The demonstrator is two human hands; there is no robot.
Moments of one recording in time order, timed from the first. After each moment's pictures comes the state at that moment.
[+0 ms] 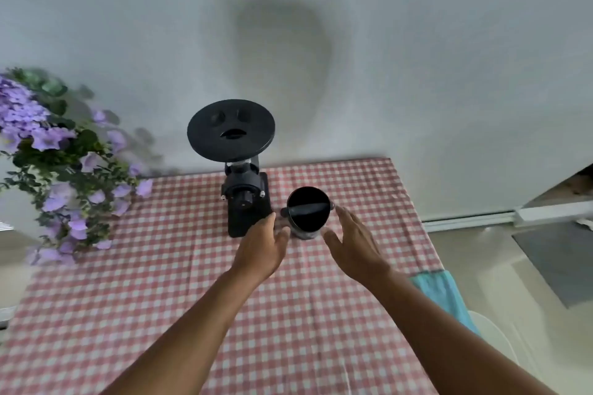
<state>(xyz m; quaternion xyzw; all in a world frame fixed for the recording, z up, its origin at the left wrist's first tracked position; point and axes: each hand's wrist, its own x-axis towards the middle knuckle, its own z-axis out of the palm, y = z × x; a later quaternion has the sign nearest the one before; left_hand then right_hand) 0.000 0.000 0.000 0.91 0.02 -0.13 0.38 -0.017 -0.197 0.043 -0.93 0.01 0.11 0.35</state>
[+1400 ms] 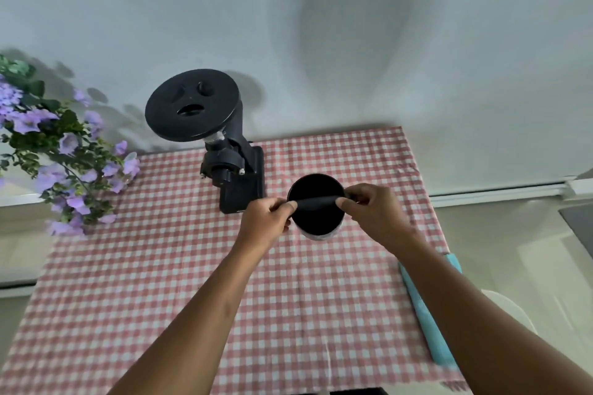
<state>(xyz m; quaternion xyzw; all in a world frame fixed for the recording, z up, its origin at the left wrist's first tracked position) 0.009 -0.069 0.015 0.82 0.18 -0.13 0.52 0.025 -0.295 0.011 -0.85 0.08 0.14 0.50</state>
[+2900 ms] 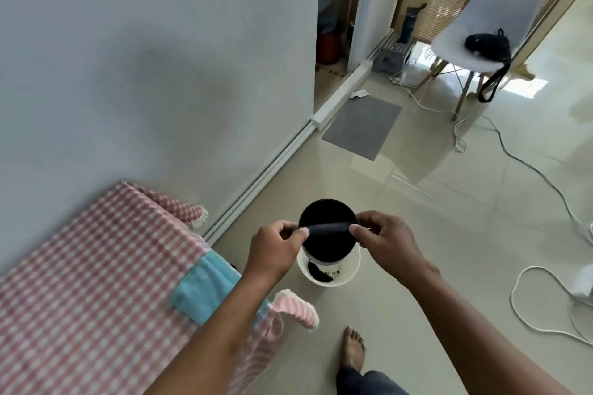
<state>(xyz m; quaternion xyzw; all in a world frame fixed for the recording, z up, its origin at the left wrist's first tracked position) -0.144 -0.515 -0.014 0.82 -0.21 -0.32 0.43 -0.316 -0.666 0.011 -0.73 0.46 -0.10 0.50</state>
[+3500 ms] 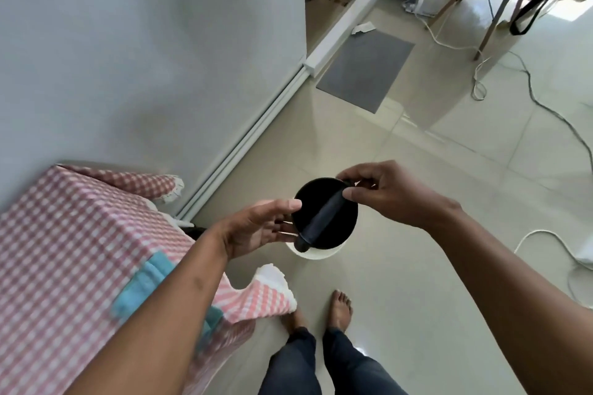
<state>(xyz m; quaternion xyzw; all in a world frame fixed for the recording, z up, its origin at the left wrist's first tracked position) -0.107 -0.629 -0.060 0.60 -0.11 -0.67 0.42 -0.298 -0.831 -0.012 -0.80 0.30 0.04 0.52</state>
